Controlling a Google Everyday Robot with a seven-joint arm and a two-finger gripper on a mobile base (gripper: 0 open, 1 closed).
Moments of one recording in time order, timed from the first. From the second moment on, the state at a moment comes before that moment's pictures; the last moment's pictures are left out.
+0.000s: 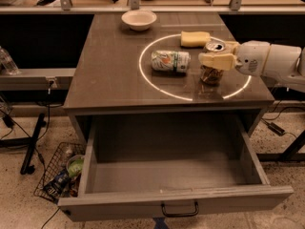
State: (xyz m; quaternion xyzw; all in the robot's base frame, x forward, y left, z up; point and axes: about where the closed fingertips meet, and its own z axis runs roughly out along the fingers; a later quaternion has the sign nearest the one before) arm 0.656 -0.180 0.911 -0.36 0.66 0.34 0.57
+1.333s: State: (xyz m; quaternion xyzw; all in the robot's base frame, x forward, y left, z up) arm 0.637 -0.200 0.926 -0.36 0.63 0.35 0.59
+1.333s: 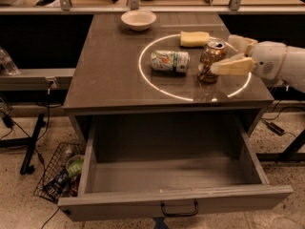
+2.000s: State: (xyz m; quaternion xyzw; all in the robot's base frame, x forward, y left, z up) arm 0.557 -0.241 1.013 -0.42 0.58 0.29 0.64
